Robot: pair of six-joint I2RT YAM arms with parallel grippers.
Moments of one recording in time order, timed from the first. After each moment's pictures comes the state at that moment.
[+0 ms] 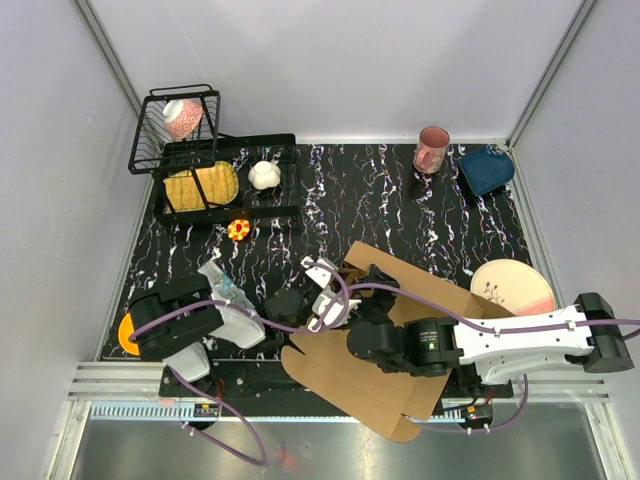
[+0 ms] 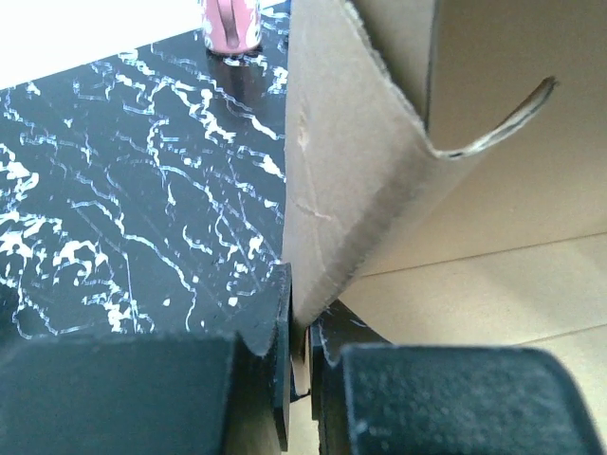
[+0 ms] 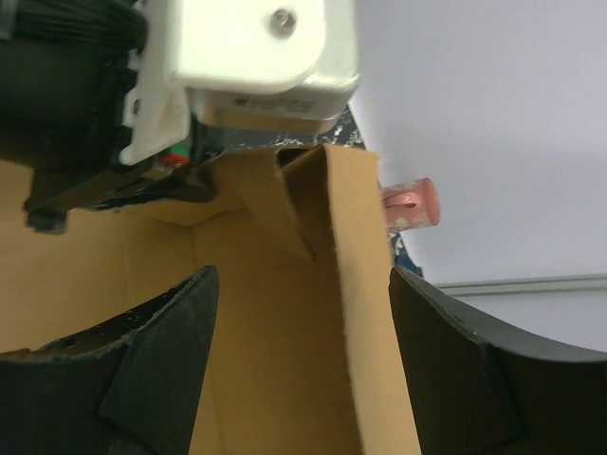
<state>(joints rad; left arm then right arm) -1.11 1.61 0.35 1.27 -0.35 -0.04 1.58 1.11 0.80 -0.23 1.13 -0.47</state>
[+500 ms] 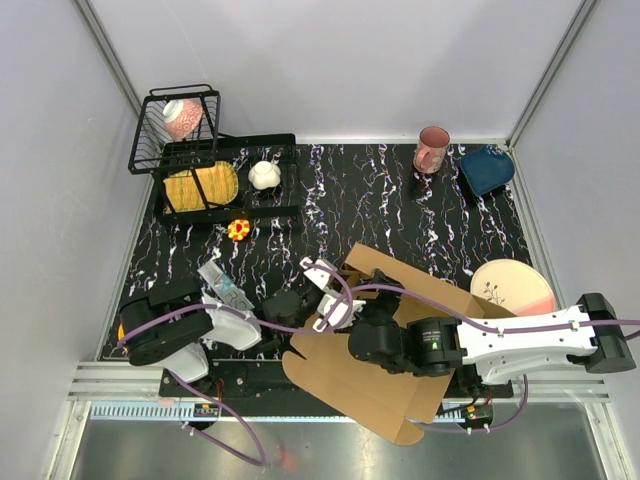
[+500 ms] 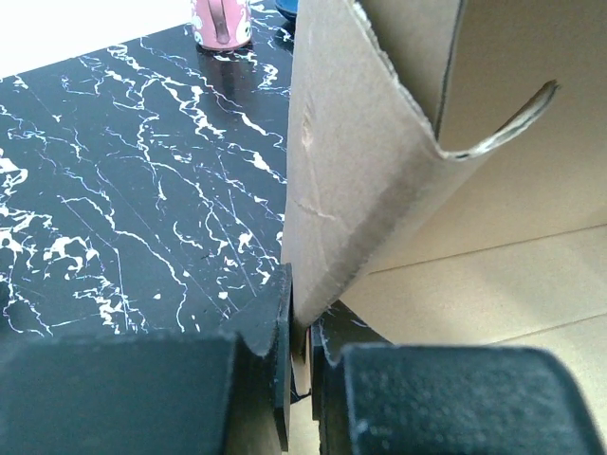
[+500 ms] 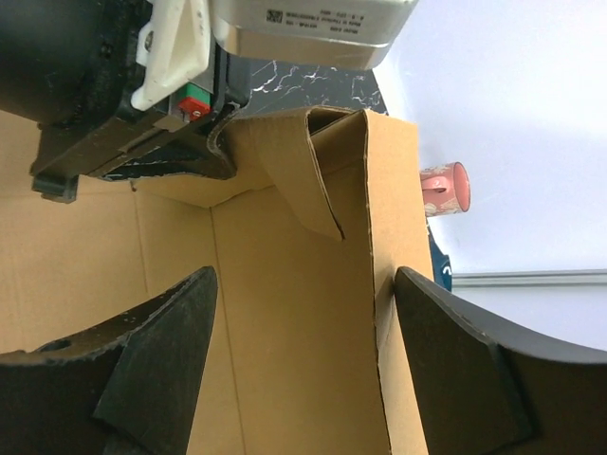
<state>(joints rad) -1.13 1.56 0.35 1.22 -0.35 -0.06 1.58 1.07 0.81 -0.41 1.05 -0.31</state>
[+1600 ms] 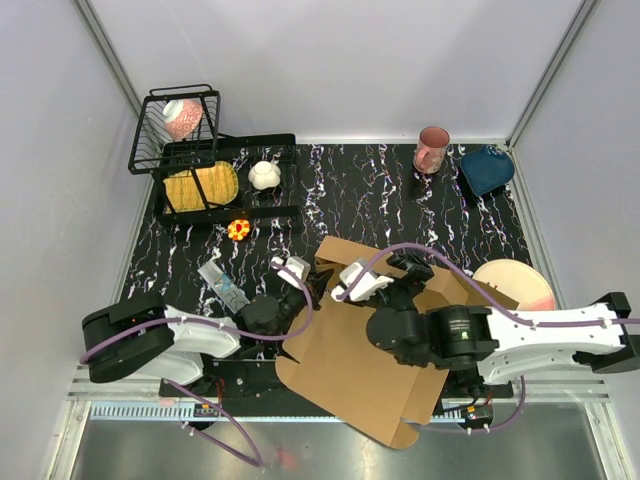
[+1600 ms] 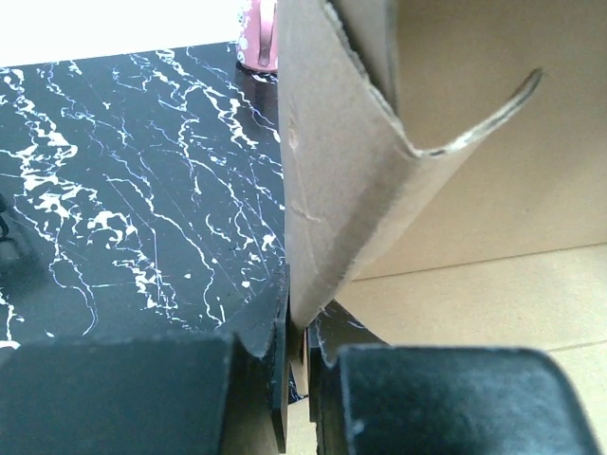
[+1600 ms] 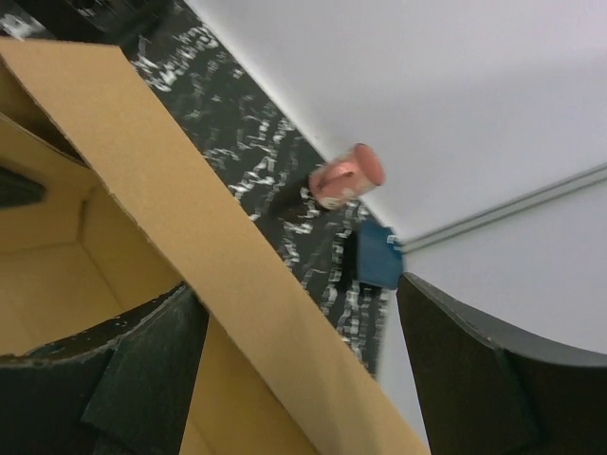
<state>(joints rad) -1.14 1.33 0.23 1.17 -0.45 -0.16 1.60 1.05 1.00 -0.49 1.37 -0.32</state>
